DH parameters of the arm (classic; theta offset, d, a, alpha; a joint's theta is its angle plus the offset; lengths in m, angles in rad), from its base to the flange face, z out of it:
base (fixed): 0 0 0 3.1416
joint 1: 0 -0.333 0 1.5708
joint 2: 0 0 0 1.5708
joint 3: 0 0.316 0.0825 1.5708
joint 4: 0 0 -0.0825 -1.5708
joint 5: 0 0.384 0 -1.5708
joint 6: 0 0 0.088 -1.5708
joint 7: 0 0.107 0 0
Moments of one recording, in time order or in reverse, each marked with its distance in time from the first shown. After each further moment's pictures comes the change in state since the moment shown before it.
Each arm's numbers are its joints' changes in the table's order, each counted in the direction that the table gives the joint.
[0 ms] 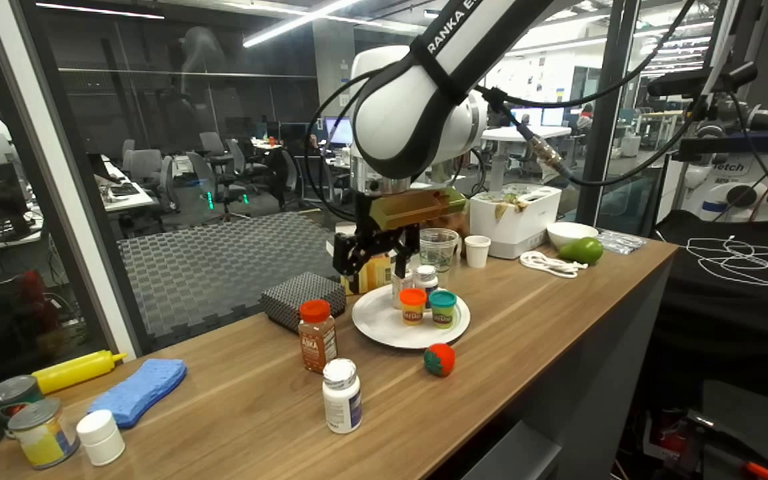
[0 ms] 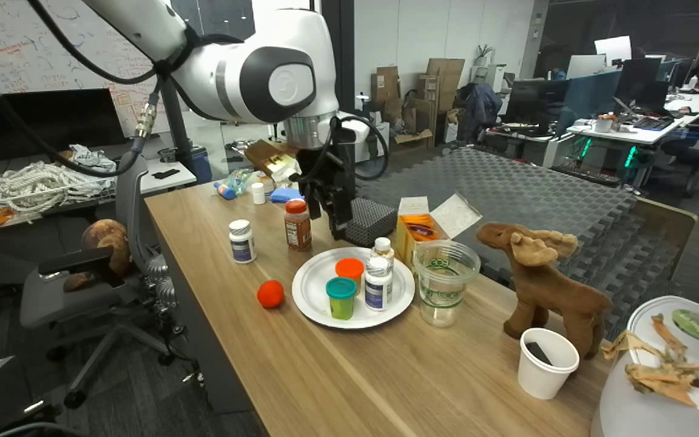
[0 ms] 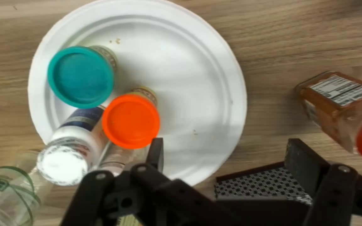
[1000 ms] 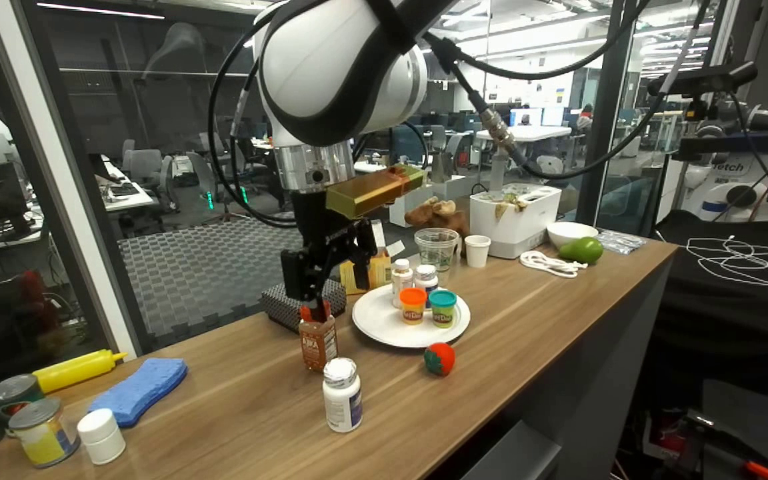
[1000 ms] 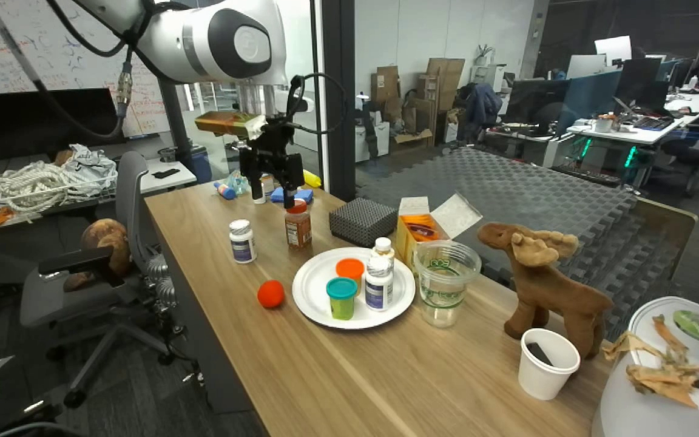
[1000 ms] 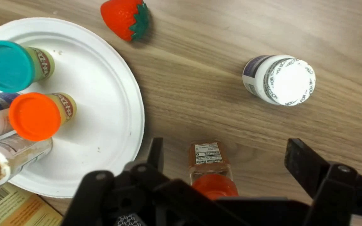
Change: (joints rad) arm -0.087 0.027 0.103 0.162 -0.050 0.326 -0.174
